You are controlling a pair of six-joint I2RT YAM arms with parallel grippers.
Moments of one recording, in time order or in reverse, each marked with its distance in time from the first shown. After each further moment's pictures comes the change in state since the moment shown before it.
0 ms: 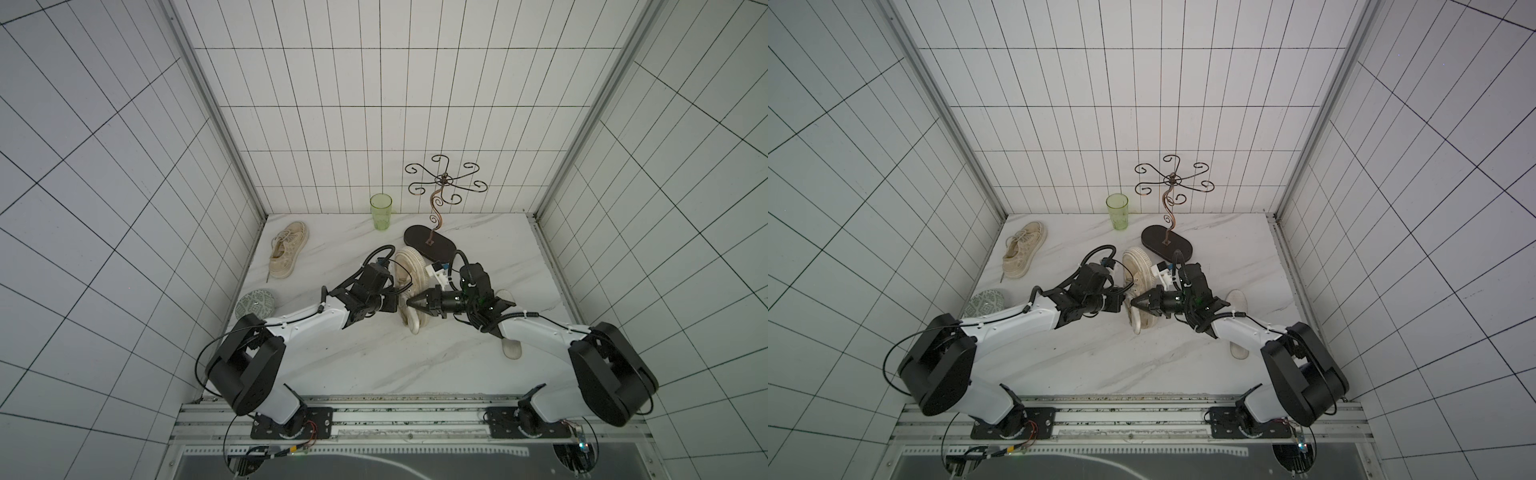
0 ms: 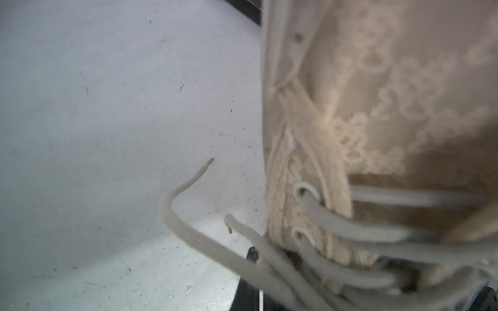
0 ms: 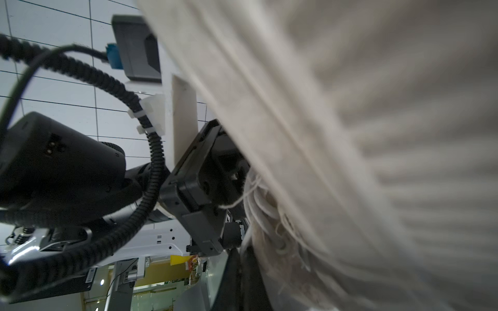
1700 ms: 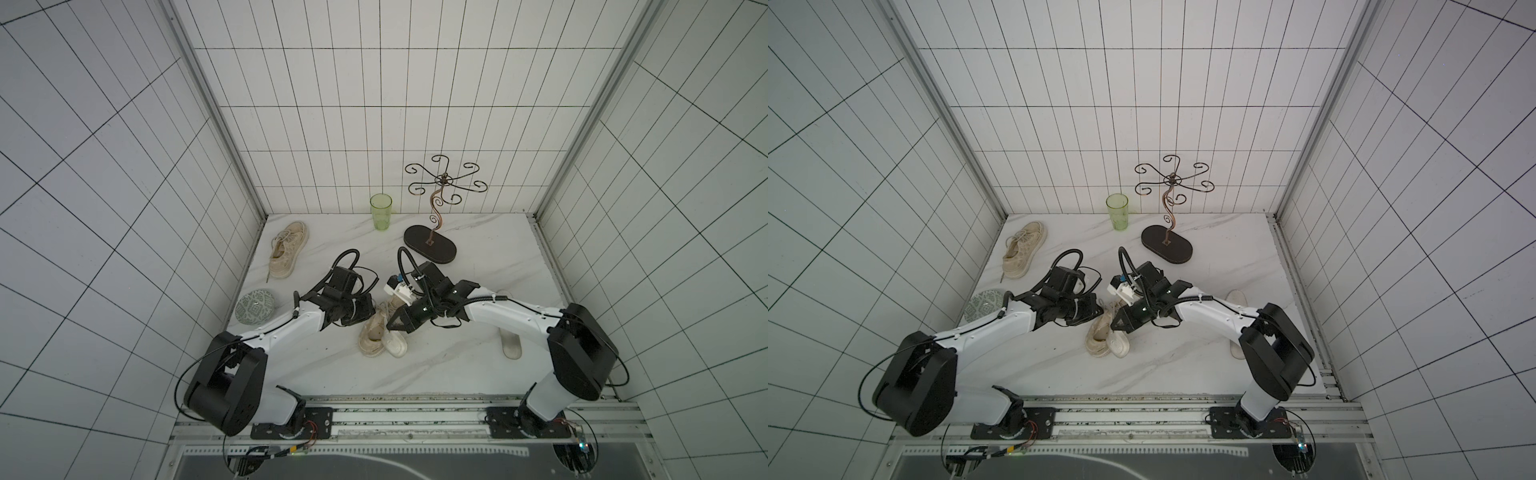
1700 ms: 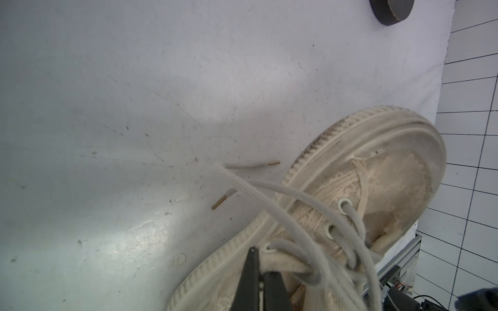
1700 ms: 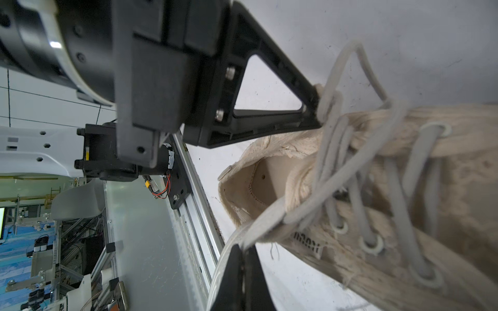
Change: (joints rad) left arm 0.215 -0.132 -0.133 -0.147 0.254 -0.209; right arm 0.233 0.208 0.398 -0.686 0.145 -0.703
